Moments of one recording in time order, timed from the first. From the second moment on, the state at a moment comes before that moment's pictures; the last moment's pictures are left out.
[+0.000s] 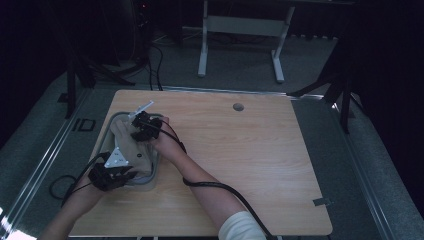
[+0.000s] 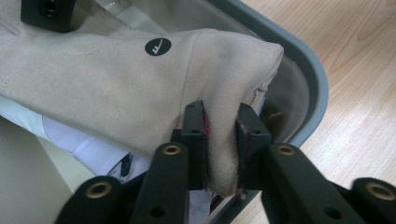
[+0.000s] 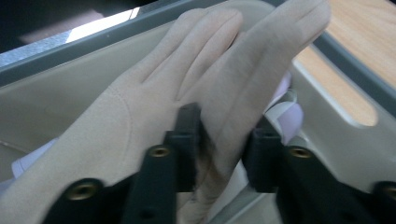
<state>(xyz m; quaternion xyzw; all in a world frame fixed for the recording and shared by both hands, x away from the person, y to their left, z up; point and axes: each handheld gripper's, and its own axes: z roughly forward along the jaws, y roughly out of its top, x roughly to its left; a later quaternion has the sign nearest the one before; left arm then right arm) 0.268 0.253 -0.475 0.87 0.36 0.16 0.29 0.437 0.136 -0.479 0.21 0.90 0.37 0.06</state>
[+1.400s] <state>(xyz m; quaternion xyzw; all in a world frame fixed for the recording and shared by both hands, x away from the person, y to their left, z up) 0.258 0.174 -0.450 0.83 0.32 0.16 0.44 0.403 -0.002 -0.451 0.18 0.89 0.41 0.09</state>
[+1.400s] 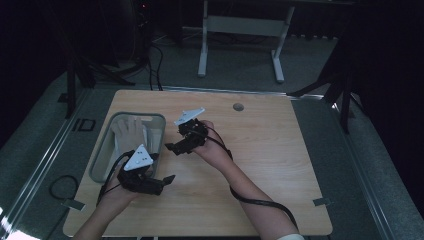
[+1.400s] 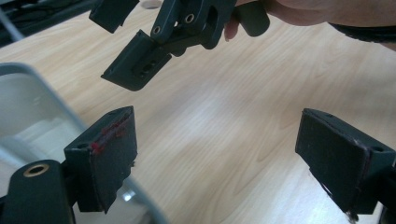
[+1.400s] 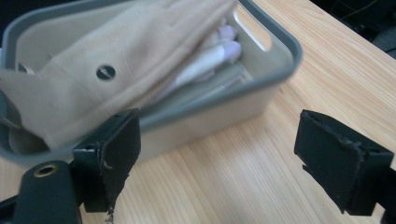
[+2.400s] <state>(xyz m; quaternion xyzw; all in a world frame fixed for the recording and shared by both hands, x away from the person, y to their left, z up) 0.260 0.107 -0.514 0.85 0.27 0.08 0.44 0.376 -0.095 -0.511 0.22 0.88 0.41 0.07</state>
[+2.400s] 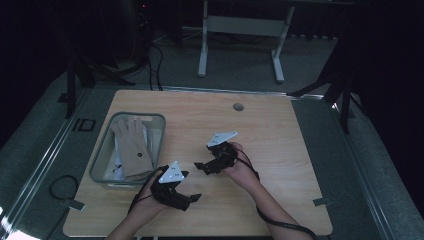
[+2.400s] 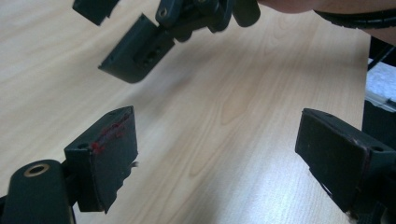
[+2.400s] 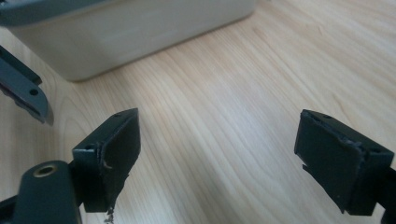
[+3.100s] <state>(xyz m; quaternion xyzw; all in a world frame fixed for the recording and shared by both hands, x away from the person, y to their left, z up) 0.262 0.076 -0.546 0.86 0.23 0.05 0.45 0.358 -0.145 -0.545 0.24 0.87 0.42 0.07</state>
